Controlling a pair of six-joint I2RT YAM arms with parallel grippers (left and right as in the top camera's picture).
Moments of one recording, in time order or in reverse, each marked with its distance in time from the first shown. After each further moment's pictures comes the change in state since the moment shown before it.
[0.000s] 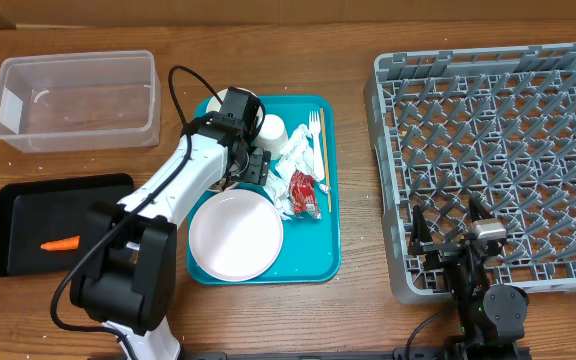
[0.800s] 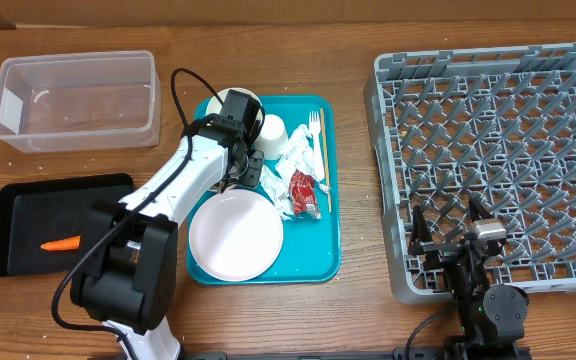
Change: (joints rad) left arm 0.000 0.003 -0.014 0.002 0.003 0.033; right arm 0.000 0.000 0.000 0.000 0.000 -0.001
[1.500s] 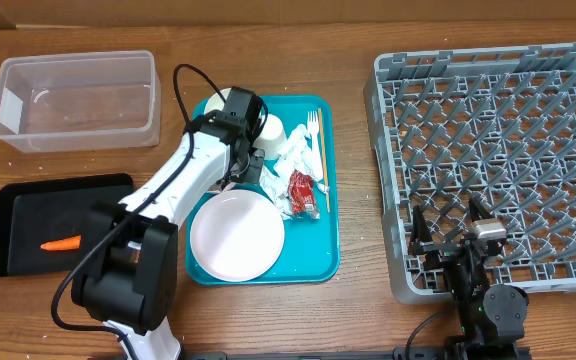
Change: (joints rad) left arm -0.006 0.000 0.058 -0.084 -0.038 0.001; right arm 0.000 0.000 0.000 0.000 0.000 0.000
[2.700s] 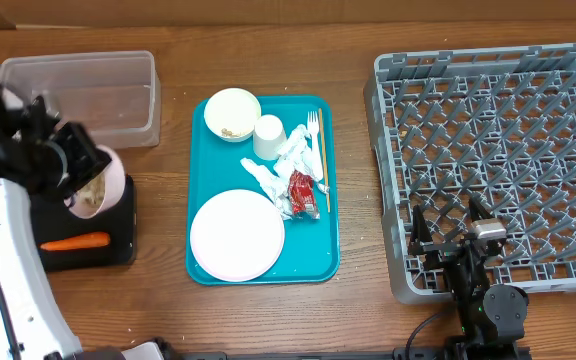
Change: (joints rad) left arm 0.814 -0.425 0.192 -0.488 0.580 -0.085; right arm 0.000 0.000 0.000 0.000 0.000 0.000
